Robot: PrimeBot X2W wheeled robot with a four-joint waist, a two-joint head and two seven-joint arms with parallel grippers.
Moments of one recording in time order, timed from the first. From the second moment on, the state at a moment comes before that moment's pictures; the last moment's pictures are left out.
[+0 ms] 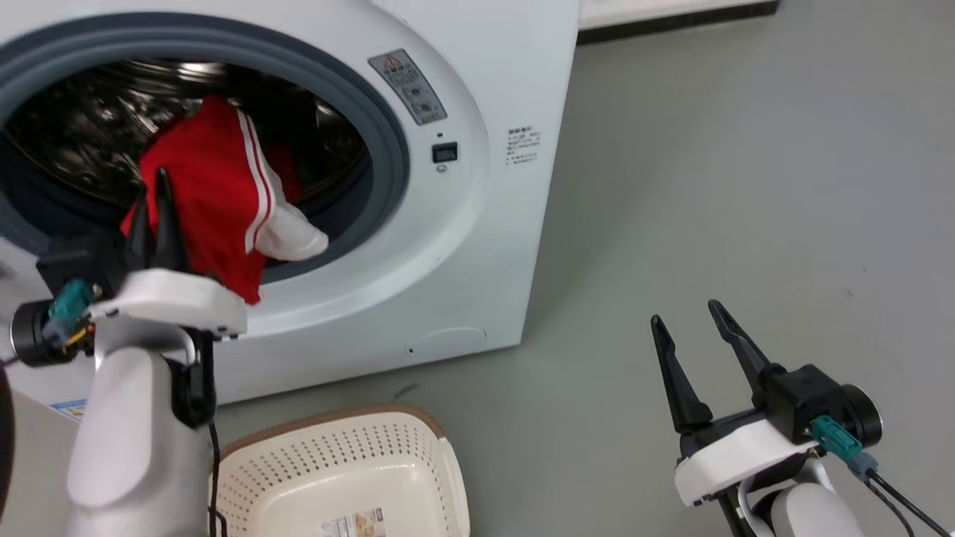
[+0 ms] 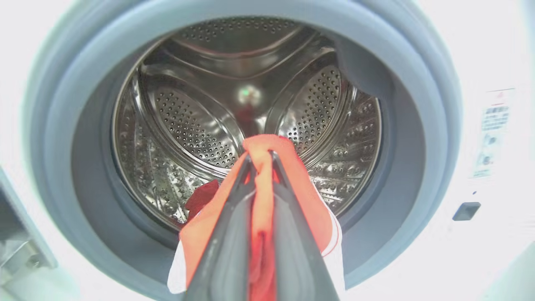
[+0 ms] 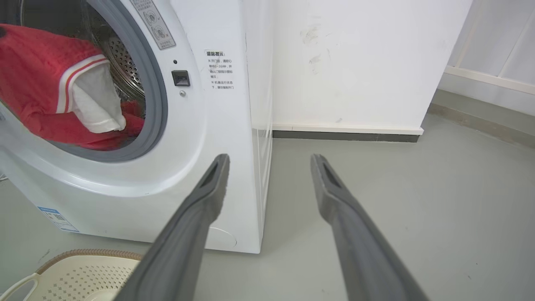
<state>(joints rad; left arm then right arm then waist) -0.53 0.20 0.10 0.49 -0.21 -0.04 -0.26 -0.13 -0.05 0.15 0.18 0.07 0.13 -0.22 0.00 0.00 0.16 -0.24</state>
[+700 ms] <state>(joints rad) 0.14 0.08 -0.01 -0.11 -0.19 0.02 -0.11 0.00 -0.05 0.12 0.08 0.04 0.13 -0.13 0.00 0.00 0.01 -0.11</state>
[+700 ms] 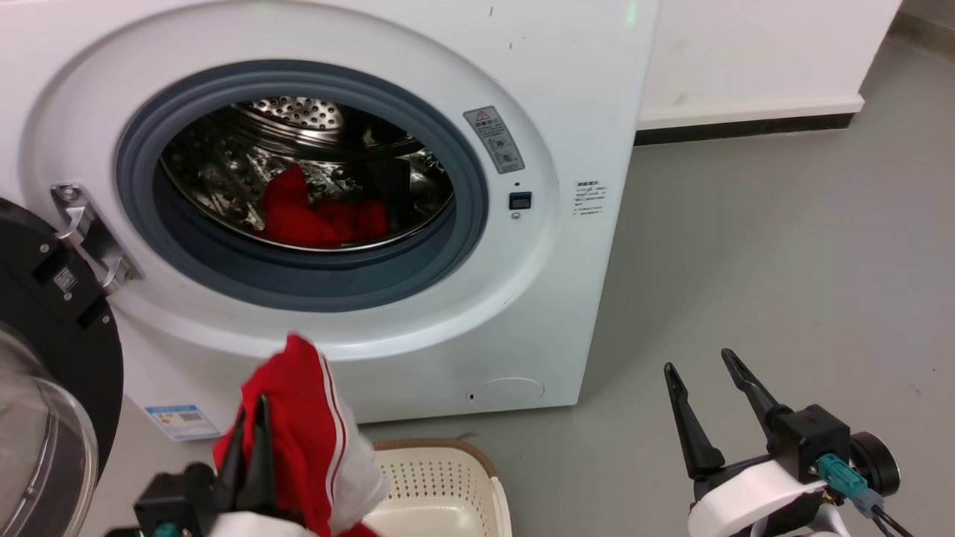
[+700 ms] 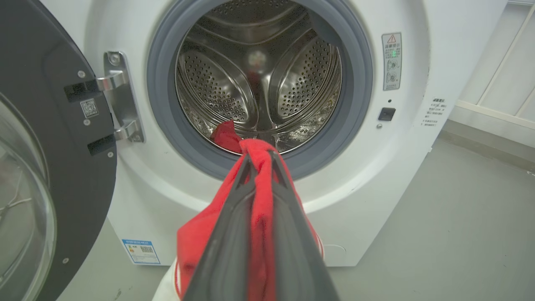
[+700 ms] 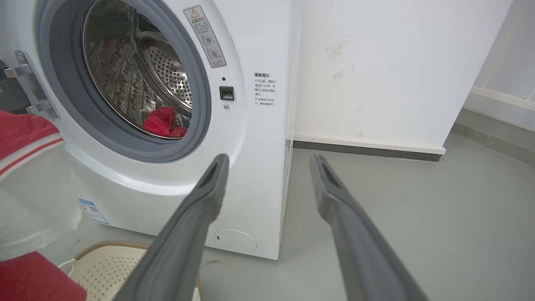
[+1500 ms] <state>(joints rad) -0.23 0.05 -0.09 0.68 -0.31 -0.01 -0.26 -0.17 -0.05 0.15 0.03 0.02 0.13 -0.15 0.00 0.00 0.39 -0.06</state>
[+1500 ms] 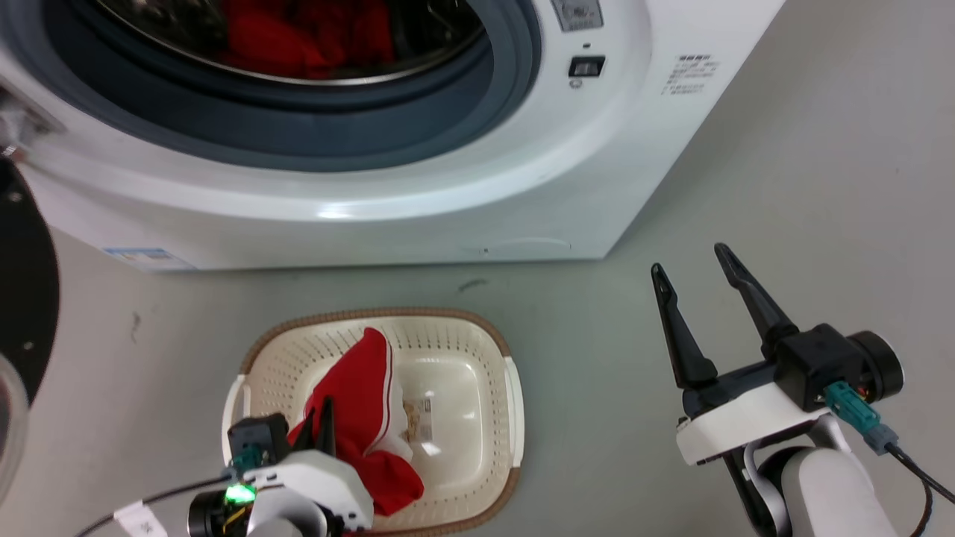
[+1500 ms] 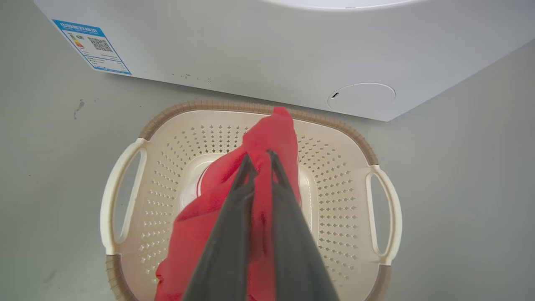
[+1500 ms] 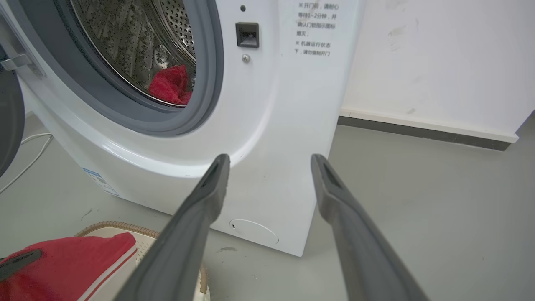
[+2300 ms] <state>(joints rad) -0.75 0.09 -0.09 1.22 -0.27 0.00 -0.25 -0.36 -0.05 0.20 0.09 0.04 0.13 -0.23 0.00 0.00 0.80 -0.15</state>
